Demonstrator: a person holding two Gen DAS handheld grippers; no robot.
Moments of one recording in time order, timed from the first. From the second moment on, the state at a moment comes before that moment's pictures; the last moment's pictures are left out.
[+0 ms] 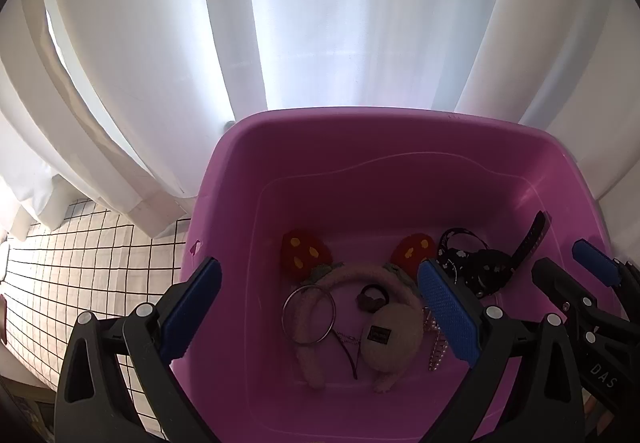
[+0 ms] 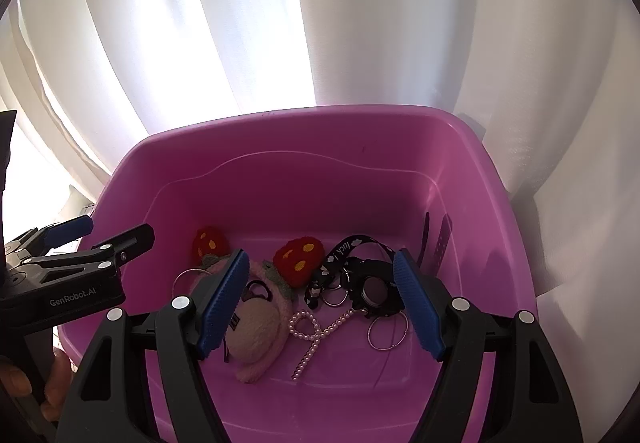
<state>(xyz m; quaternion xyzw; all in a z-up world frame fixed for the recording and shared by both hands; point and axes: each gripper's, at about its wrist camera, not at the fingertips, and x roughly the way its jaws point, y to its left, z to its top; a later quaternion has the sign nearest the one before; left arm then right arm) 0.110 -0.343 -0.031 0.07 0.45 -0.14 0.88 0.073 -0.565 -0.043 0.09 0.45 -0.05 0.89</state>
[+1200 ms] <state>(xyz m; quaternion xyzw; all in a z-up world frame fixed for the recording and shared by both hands) 0.110 -0.337 -0.030 0.06 0.46 -0.14 0.88 0.070 -0.558 -0.041 0.09 0.44 -0.05 0.89</state>
